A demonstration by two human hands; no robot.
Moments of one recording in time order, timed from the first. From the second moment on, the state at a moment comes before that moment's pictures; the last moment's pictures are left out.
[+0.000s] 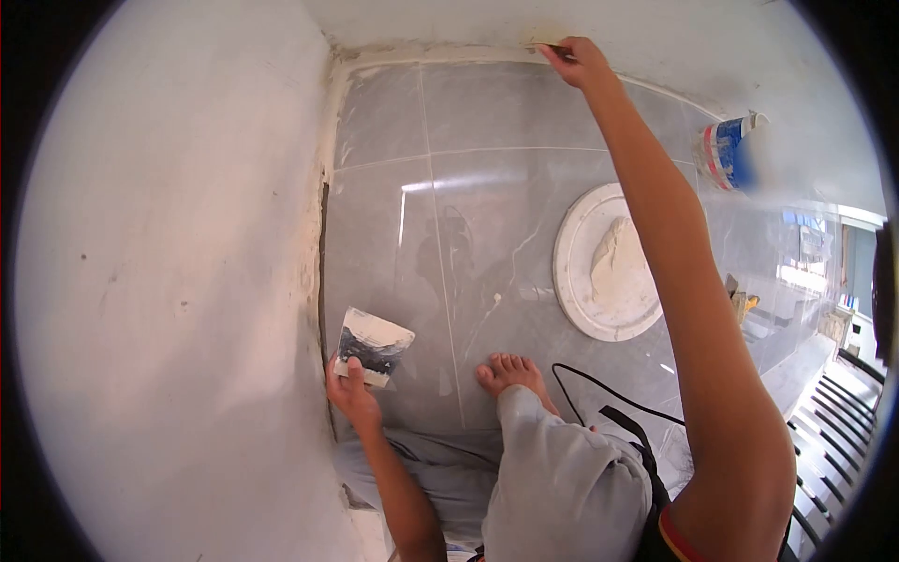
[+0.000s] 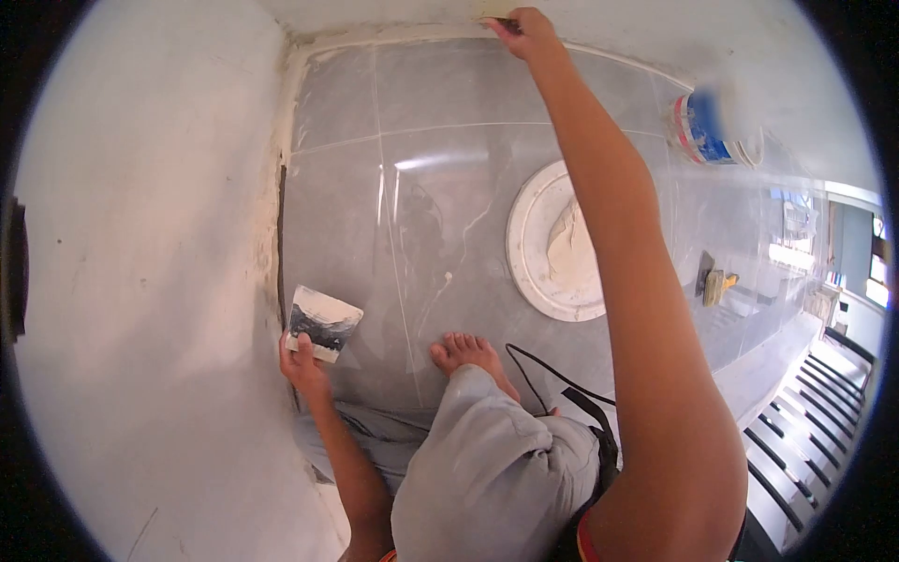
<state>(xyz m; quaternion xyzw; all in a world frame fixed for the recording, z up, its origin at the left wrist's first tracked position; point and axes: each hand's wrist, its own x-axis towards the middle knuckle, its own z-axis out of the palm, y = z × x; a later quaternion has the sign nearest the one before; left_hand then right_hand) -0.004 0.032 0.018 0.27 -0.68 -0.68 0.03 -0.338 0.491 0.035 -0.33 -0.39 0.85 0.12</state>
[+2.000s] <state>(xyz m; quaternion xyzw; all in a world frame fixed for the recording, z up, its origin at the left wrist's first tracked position) 0.000 0.052 0.039 0.13 -0.81 -0.56 -0.11 -0.317 0.500 0.037 -0.37 -0.52 0.74 0.20</state>
